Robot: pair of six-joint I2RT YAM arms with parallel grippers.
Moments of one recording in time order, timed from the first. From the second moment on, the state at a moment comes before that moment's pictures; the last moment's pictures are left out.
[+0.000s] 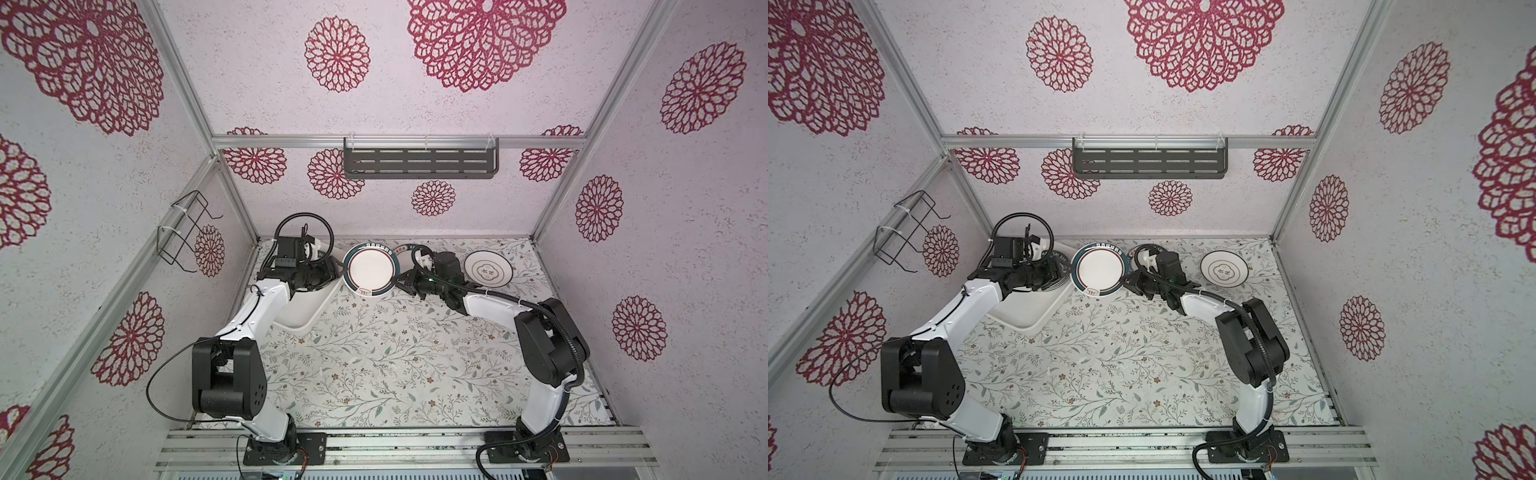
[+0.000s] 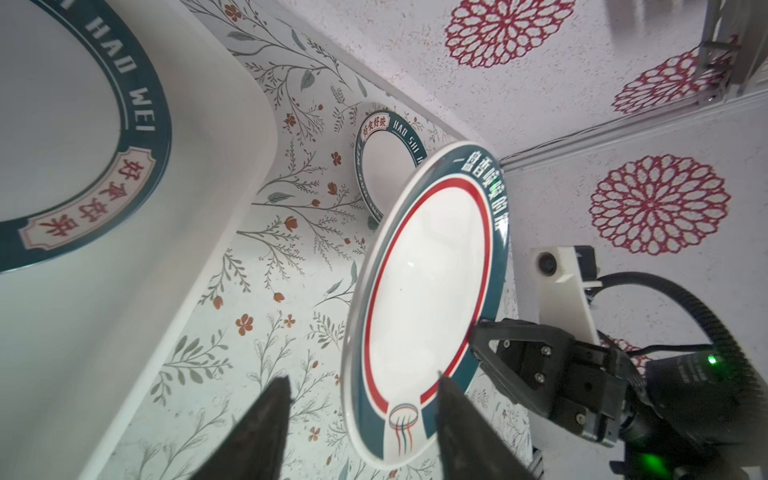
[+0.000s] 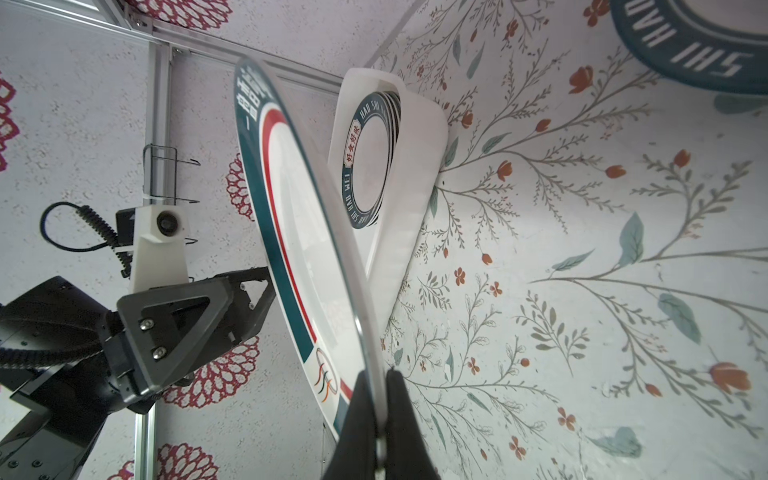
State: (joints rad) left arm -0.07 1.60 1.25 -0.41 0.55 -0.51; right arm 0.53 1.86 1.20 0.25 -0.58 1.06
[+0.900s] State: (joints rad) left arm -0.06 1.63 1.23 -0.33 0.66 -0.56; right arm 0.53 1.86 1.19 0.31 -0.64 1.12
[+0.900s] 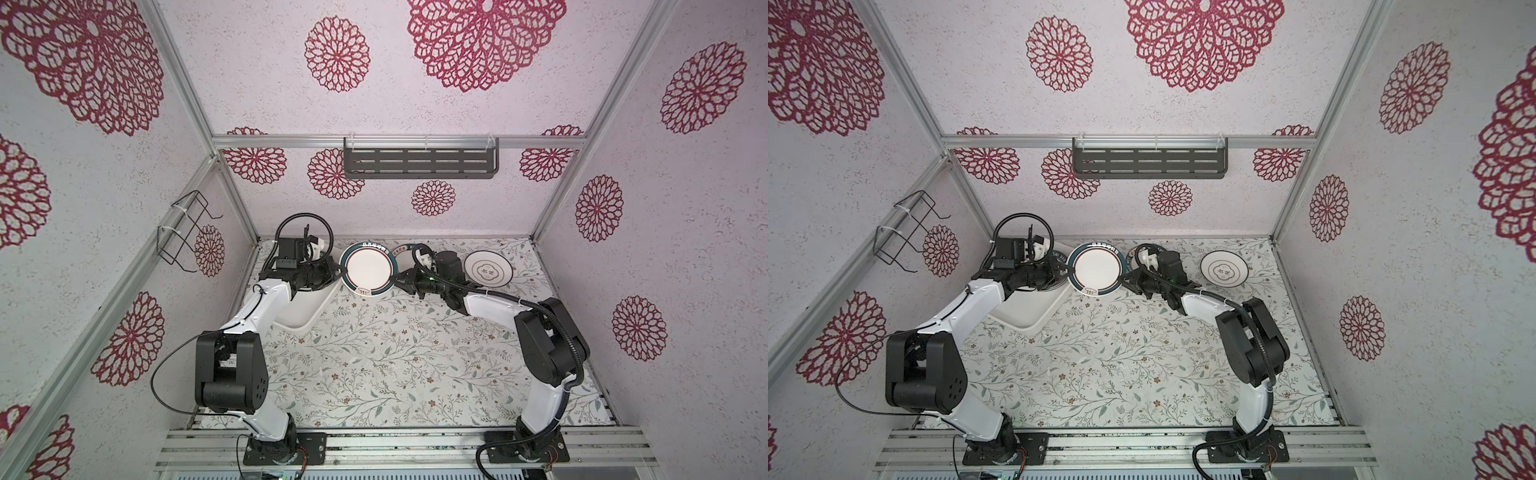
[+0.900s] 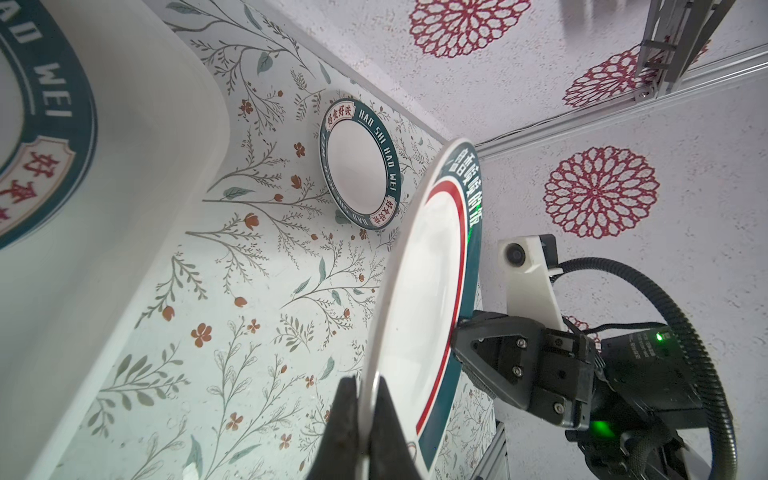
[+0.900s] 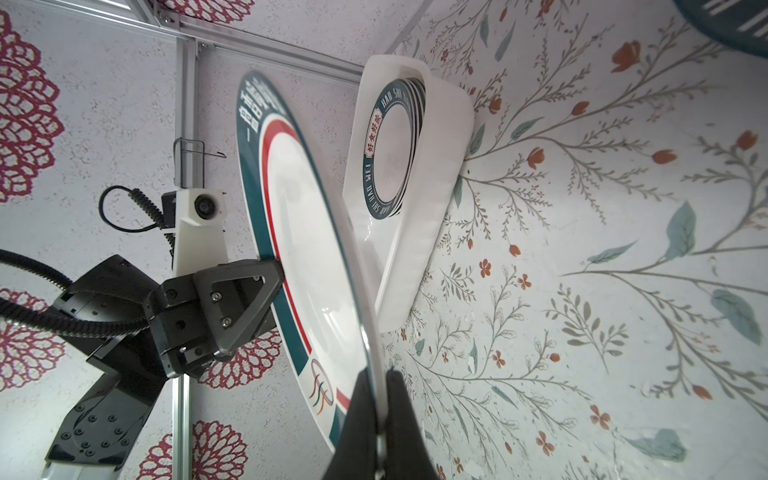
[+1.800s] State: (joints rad) left arm -0.04 1.63 1.21 -0.33 0.64 -0.58; right arm 0.54 1.59 1.10 0.14 -0.33 0.90
